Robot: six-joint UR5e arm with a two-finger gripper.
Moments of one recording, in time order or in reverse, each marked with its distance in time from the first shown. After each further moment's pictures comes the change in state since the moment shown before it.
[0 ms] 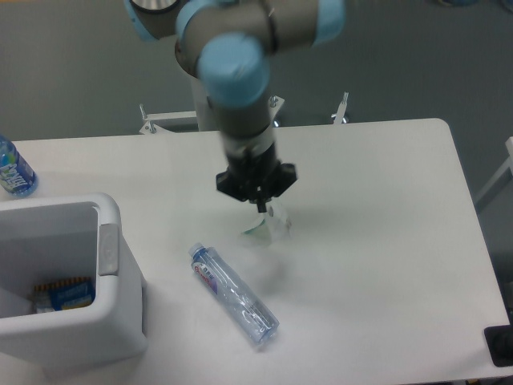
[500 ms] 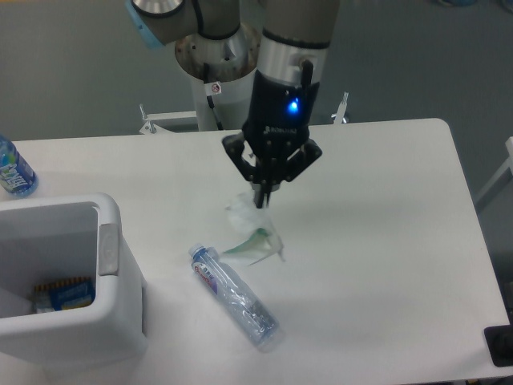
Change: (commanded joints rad) arm 0.000 0.031 0.074 0.009 -0.306 -0.196
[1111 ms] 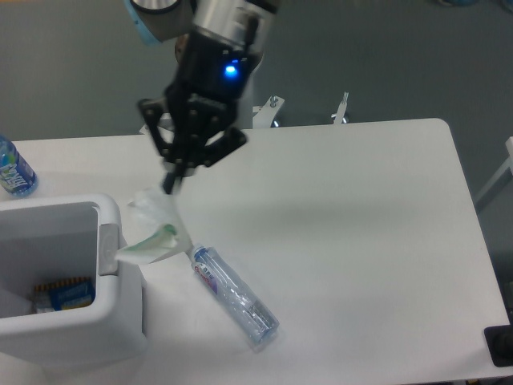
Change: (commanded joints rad) arm -0.166 -0.020 0.018 0.094 -0.078 -0.138
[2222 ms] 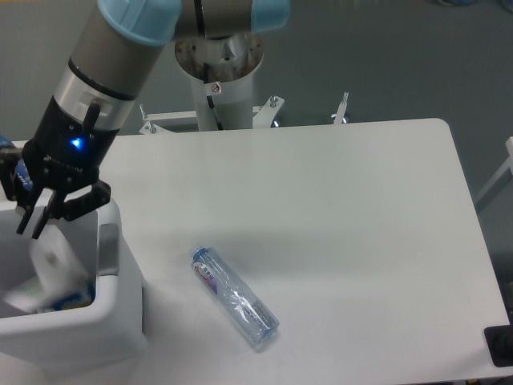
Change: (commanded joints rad) arm -0.180 -0.132 0.009 0.101 0.054 -0.003
